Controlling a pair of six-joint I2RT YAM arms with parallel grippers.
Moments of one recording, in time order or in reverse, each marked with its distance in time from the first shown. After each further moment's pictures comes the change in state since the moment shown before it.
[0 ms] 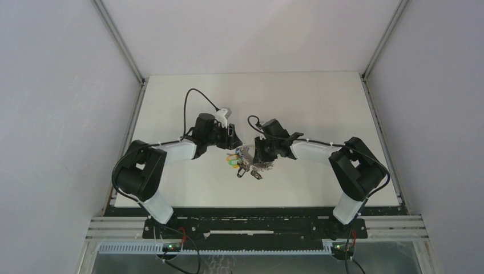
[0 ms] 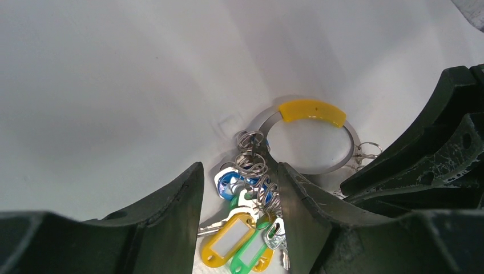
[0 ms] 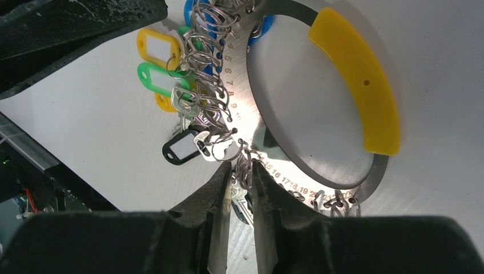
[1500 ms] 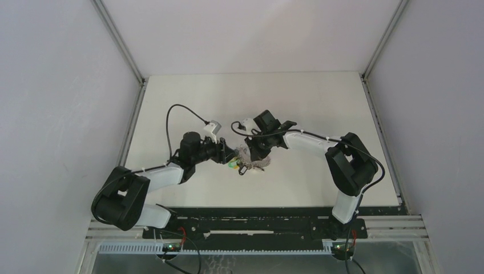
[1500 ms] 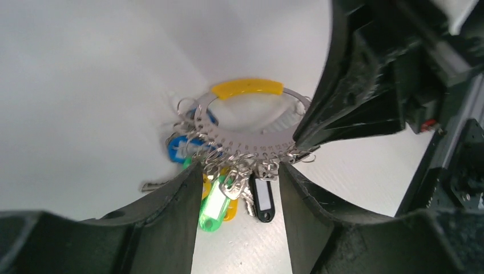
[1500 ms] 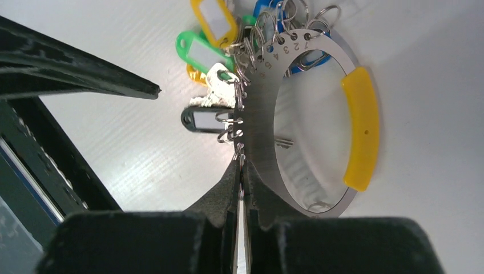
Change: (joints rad) left arm 0.001 -0.285 -0.342 0.245 0.056 -0.033; right arm 0.031 0.079 0.230 -0.233 -0.125 -0.501
